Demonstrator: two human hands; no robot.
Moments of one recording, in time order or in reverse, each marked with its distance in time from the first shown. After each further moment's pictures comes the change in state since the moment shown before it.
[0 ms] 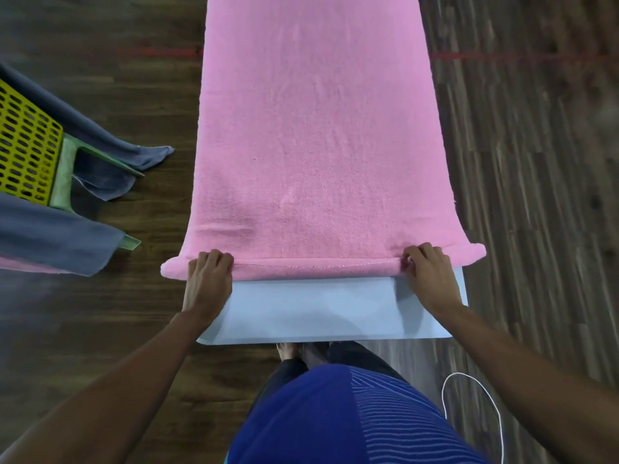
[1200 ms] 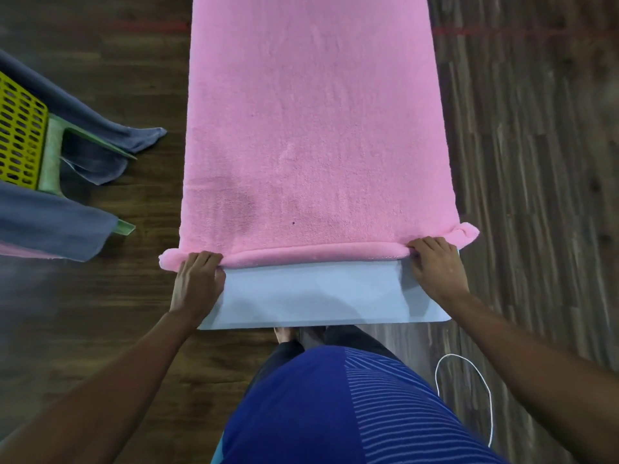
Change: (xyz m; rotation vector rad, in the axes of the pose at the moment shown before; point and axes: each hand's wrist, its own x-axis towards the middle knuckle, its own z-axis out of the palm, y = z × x) left_hand -0.024 -0.004 0.001 -0.061 -0.048 -0.033; right_hand -0.011 0.019 -0.008 -0.002 -0.090 -0.040
